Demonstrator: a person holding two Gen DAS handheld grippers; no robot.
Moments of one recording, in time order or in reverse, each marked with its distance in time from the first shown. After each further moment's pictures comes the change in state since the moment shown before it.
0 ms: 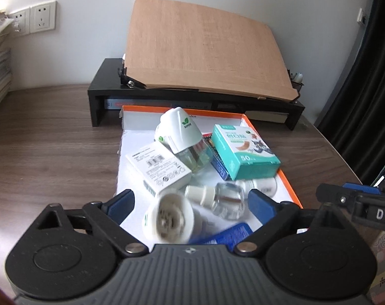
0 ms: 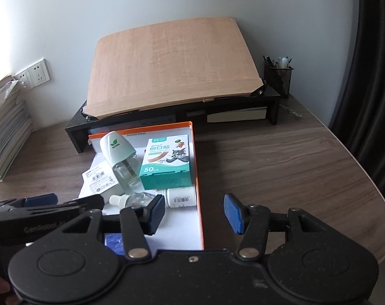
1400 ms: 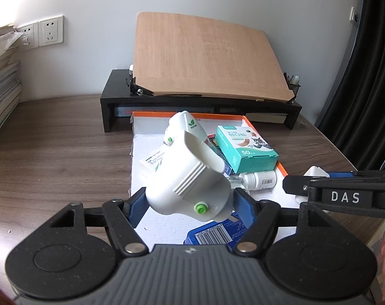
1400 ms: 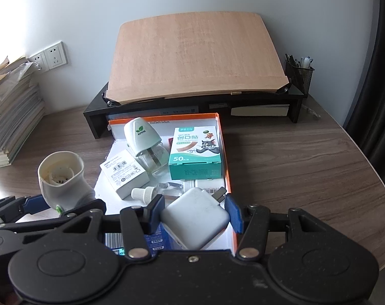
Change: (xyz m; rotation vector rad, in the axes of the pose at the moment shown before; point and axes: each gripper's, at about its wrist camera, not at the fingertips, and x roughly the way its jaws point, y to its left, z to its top) left arm -0.019 0.001 -0.011 0.039 -0.046 0.022; right arm 0.016 0.034 0.002 -0.063 0.047 0.038
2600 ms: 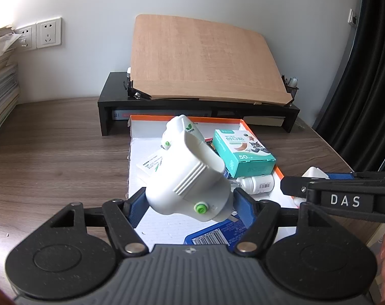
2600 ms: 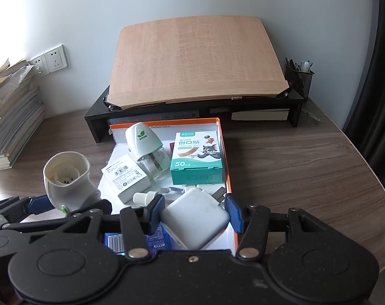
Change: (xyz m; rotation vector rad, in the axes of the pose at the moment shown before) left arm -0.001 -0.003 0.001 -0.008 -0.012 -0.001; right arm -0.005 0.001 0.002 -0.001 -0.021 0.000
